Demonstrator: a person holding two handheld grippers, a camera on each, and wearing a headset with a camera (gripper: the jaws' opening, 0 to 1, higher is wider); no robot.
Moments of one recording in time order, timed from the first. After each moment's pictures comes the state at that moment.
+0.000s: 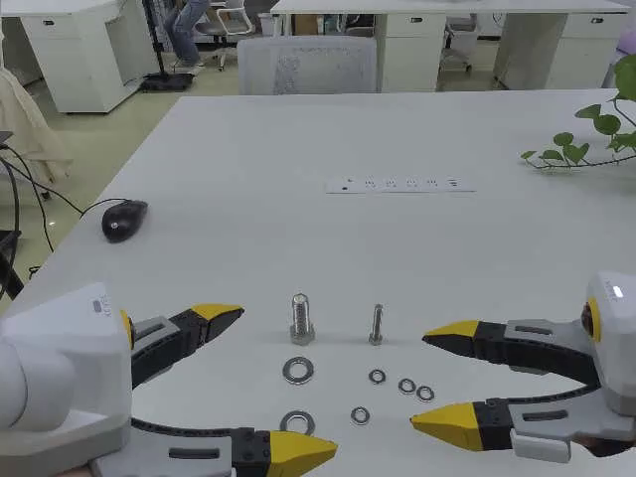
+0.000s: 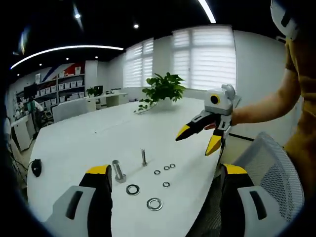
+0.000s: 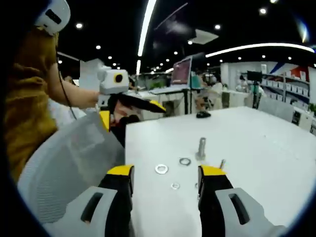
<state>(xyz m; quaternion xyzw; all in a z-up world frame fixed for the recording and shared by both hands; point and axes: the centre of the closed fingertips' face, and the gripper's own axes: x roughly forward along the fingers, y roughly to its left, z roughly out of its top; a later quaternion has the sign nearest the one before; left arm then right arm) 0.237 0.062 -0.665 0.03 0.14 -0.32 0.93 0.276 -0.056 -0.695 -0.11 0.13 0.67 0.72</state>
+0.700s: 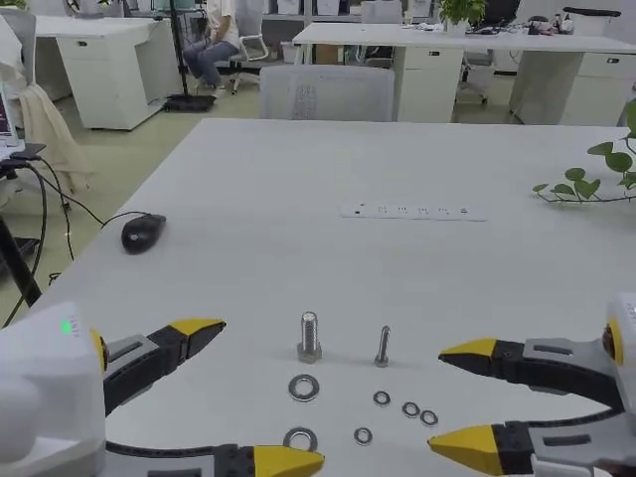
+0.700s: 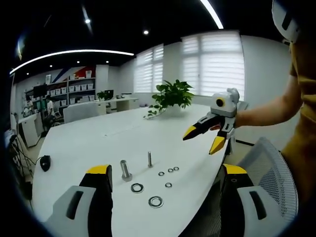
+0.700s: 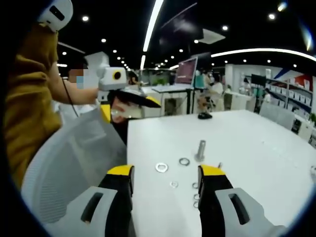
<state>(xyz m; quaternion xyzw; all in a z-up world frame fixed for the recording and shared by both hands) 0.229 0.059 -0.660 0.03 0.13 -0.33 0.93 0.267 -0.054 -0.692 -0.13 0.13 0.67 0.72</state>
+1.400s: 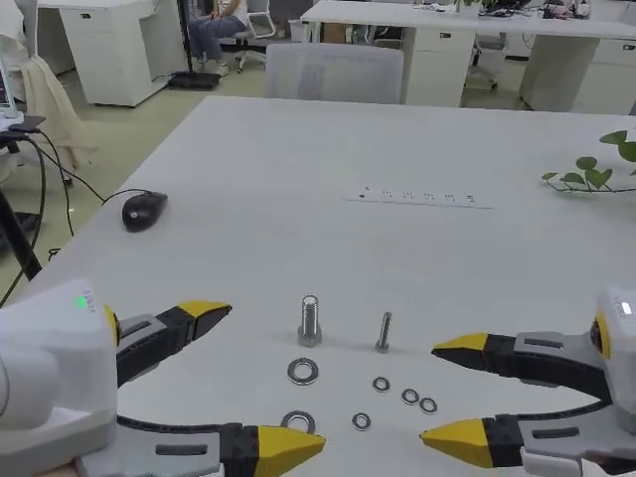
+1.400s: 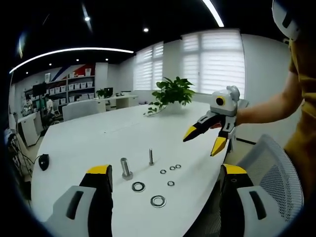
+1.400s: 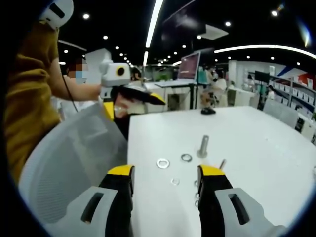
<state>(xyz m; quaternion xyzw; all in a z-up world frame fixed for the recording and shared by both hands) 0.242 0.061 -0.673 0.03 0.14 -0.33 0.93 0.269 -0.049 -0.706 -0.14 0.14 0.68 0.70</state>
